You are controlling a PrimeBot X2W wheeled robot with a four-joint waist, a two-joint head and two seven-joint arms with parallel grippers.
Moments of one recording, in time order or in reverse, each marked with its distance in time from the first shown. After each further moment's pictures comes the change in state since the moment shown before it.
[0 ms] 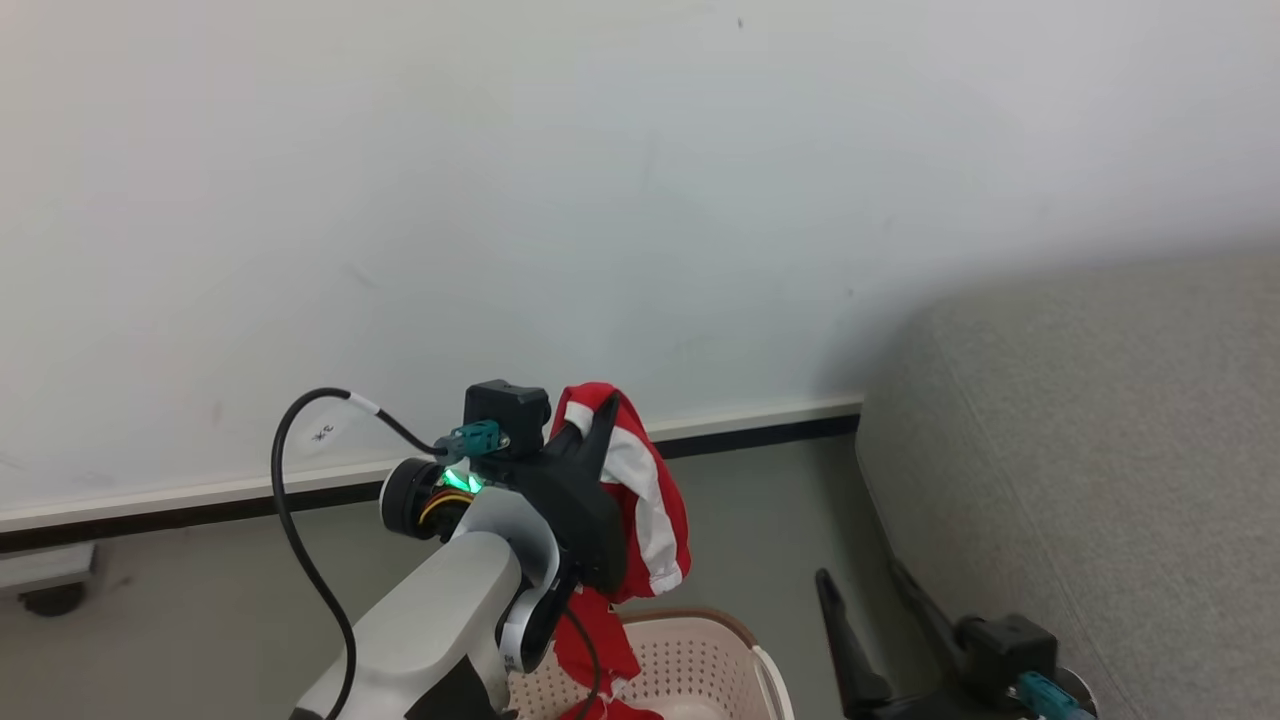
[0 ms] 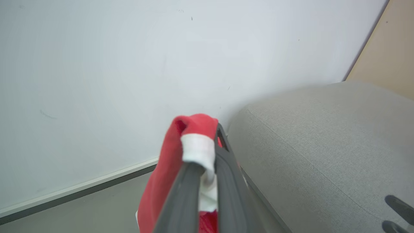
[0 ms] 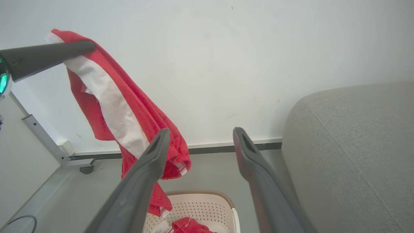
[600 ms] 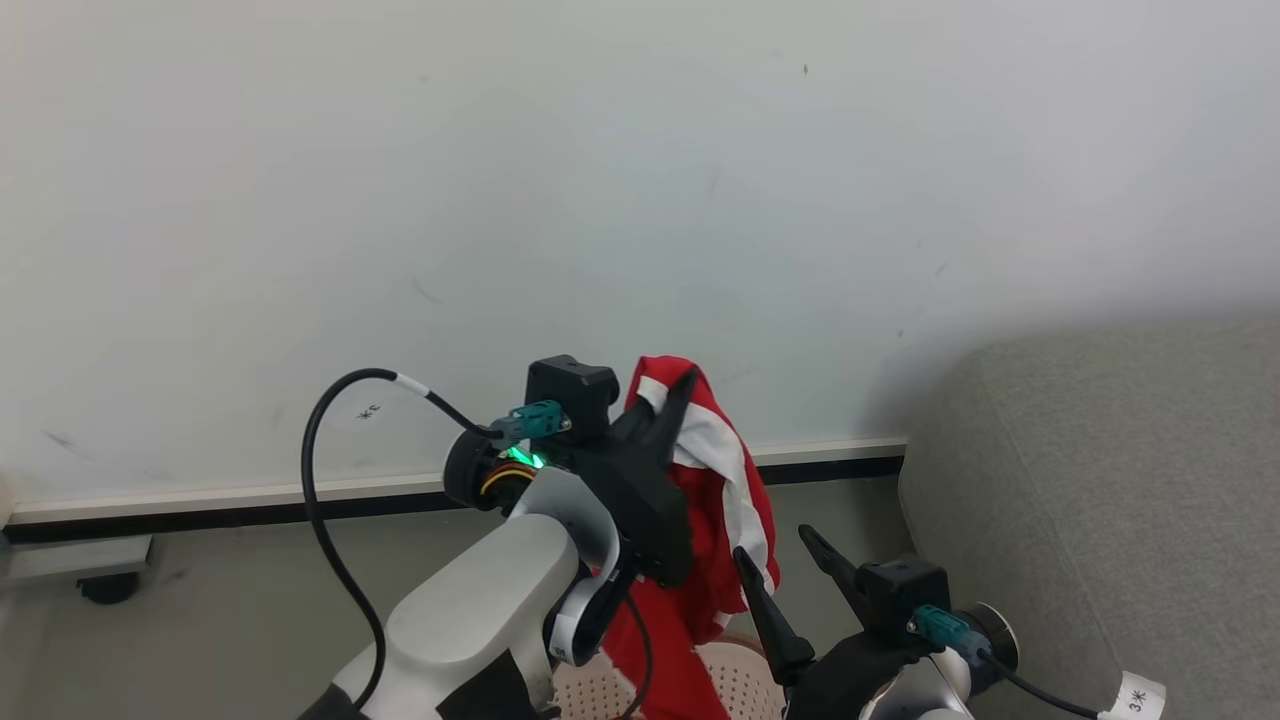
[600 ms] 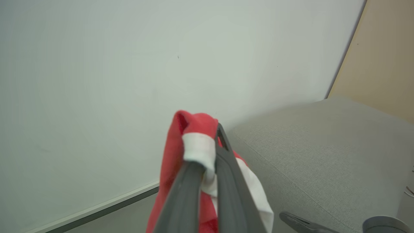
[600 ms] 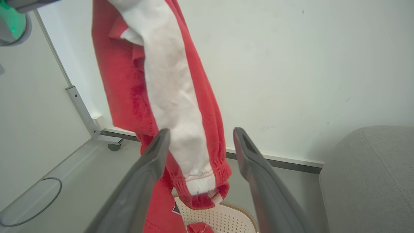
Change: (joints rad) left arm -0.054 0.001 -0.121 -0.134 -0.085 0.043 -0.004; right arm -0.191 0.001 0.138 0.194 -0.012 0.000 0.036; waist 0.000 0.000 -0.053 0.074
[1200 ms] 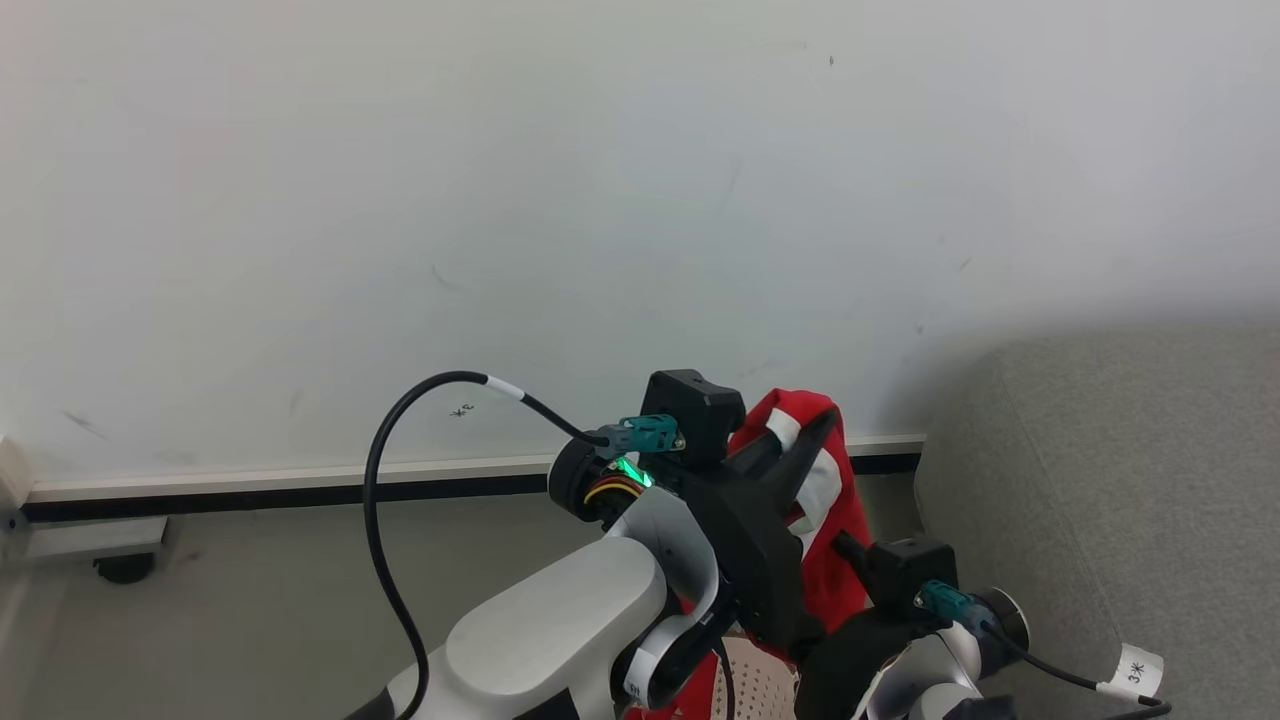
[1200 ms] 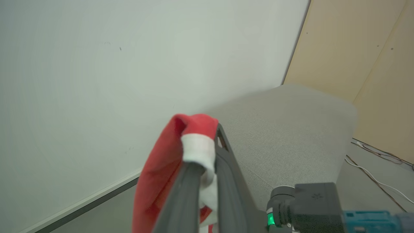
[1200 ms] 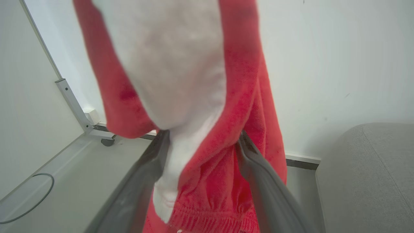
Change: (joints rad) left arm -0.024 0.000 -0.128 -0.225 -0.079 0.028 0.104; right arm -0.072 0.000 -0.018 0.127 -0.006 0.000 -0.028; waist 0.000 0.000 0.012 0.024
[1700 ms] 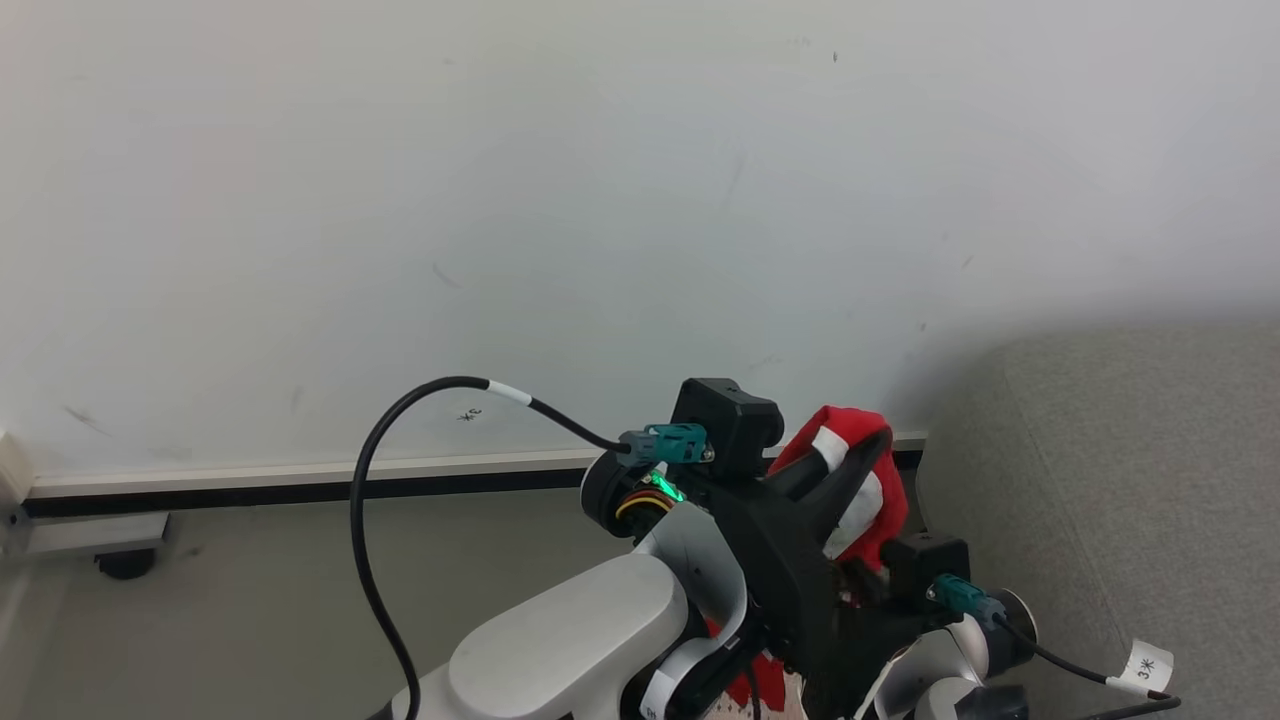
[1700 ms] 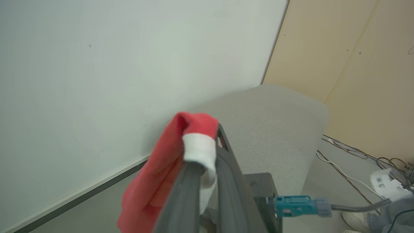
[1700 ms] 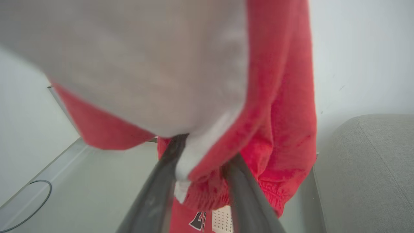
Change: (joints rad) left arm 0.008 0.008 -0.016 -0.164 -0.042 0.038 0.065; right arm -0.022 0.000 -0.037 0.041 0.023 0.000 -0.012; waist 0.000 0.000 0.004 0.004
